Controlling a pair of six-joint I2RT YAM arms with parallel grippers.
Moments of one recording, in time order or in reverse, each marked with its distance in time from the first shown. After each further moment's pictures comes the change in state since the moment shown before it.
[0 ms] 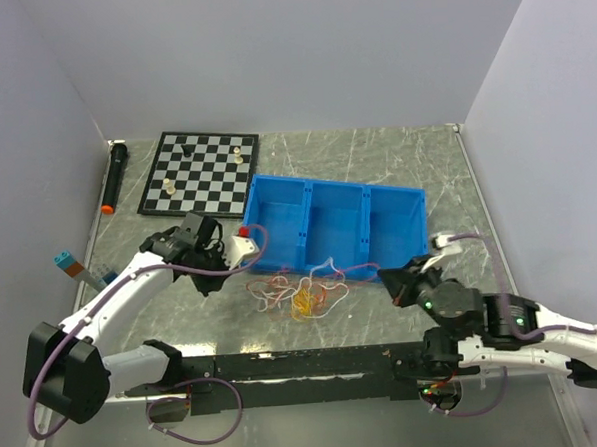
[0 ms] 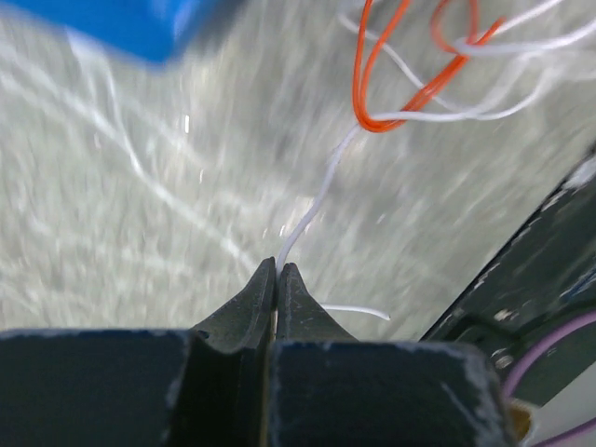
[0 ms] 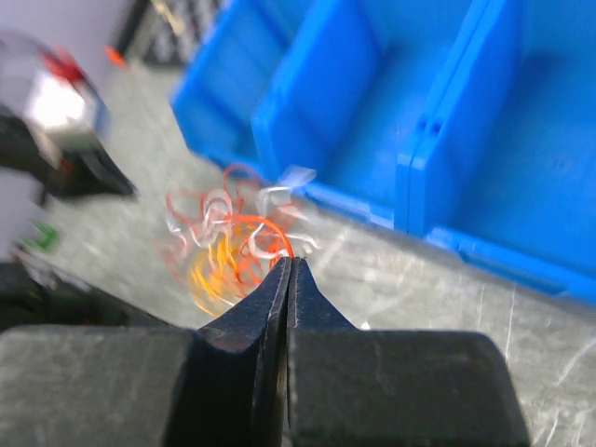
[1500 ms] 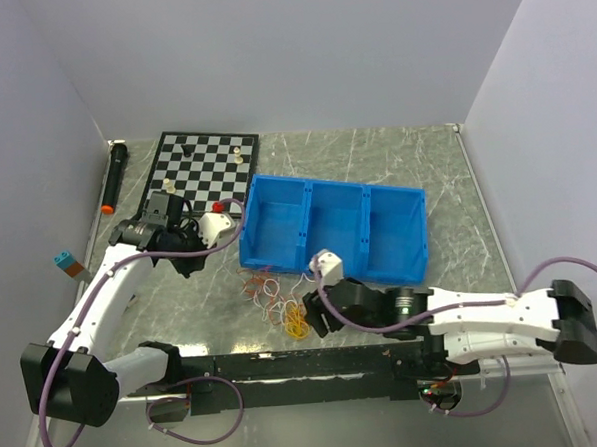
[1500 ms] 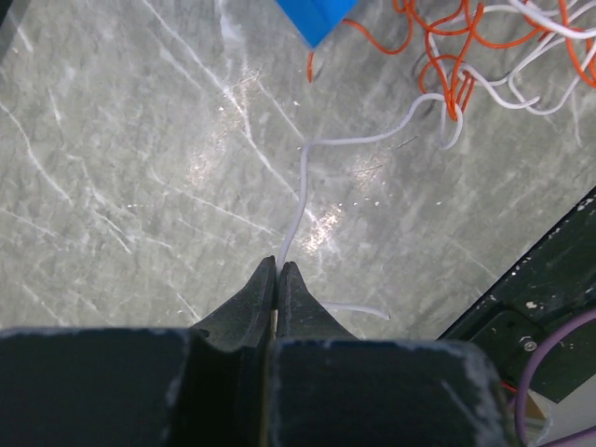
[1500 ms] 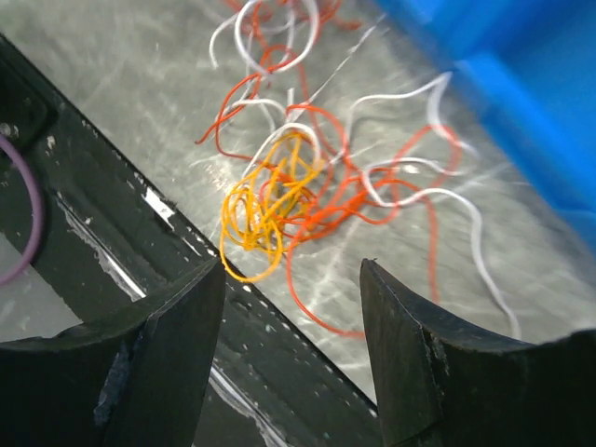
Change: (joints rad) left arm 0.219 -0.029 0.150 -0.113 0.039 0.109; right arm -0.016 0.599 -0.016 0.379 -0.438 -0.273
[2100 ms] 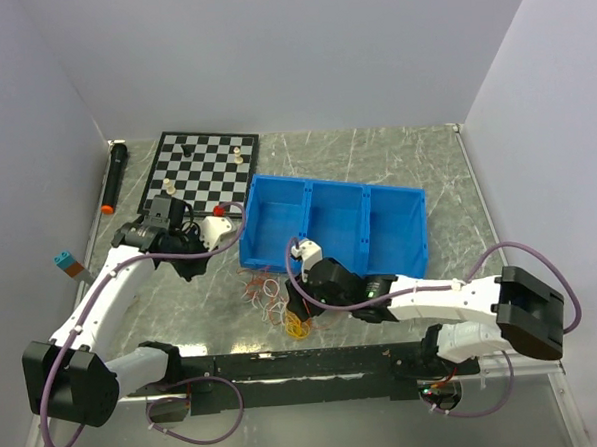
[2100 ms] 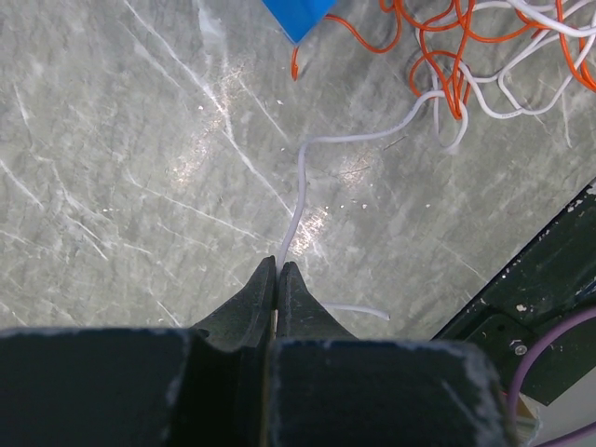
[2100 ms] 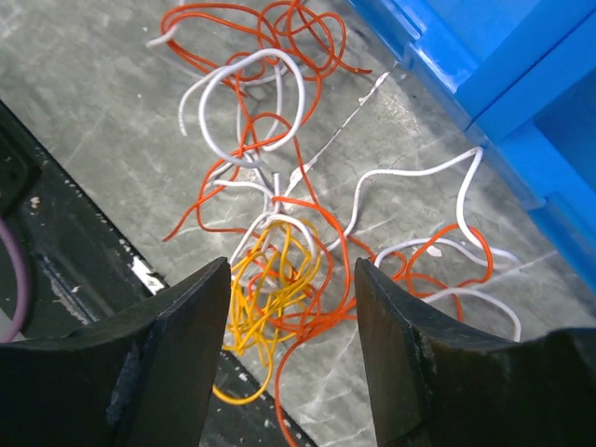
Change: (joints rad) left arm 0.000 0.000 -0.040 0.018 0.021 -0.015; right arm -0.183 0.304 -0.008 0.327 -0.219 -0.055
